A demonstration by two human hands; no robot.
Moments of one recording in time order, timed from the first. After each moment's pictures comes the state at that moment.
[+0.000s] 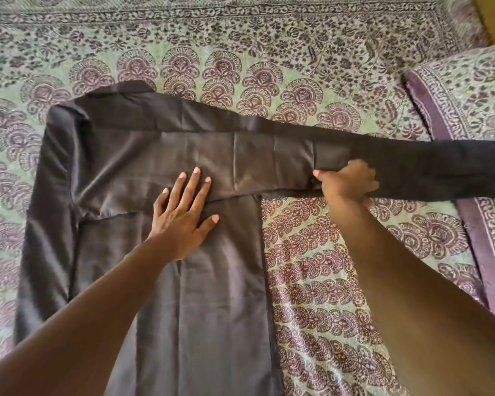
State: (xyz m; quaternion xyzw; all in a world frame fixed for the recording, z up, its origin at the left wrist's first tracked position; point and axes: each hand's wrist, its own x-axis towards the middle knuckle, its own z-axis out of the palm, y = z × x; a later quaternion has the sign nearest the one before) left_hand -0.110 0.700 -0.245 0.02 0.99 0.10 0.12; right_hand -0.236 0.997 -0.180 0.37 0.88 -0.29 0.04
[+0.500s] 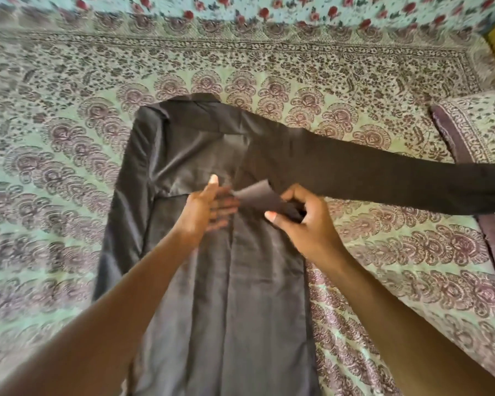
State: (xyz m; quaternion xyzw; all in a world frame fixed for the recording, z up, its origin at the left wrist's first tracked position) left_hand -0.059 0.673 -0.141 -0.31 0.59 0.73 0.15; right_hand -0.082 0.886 -0.109 -0.10 0.82 -0.55 0.14
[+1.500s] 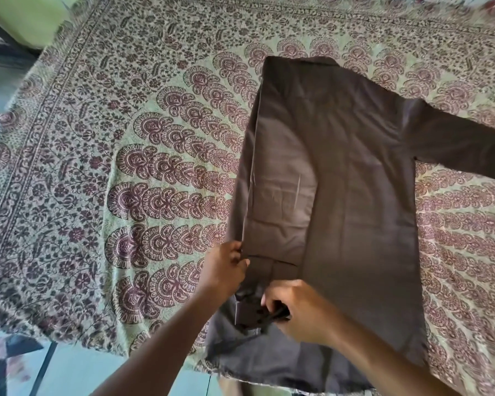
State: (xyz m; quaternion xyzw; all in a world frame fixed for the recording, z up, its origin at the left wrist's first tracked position) left_hand 0.245 0.552 -0.161 -0.35 0.80 0.46 0.14; right_hand 0.201 0.748 -0.157 -0.40 0.79 -0.29 0.35
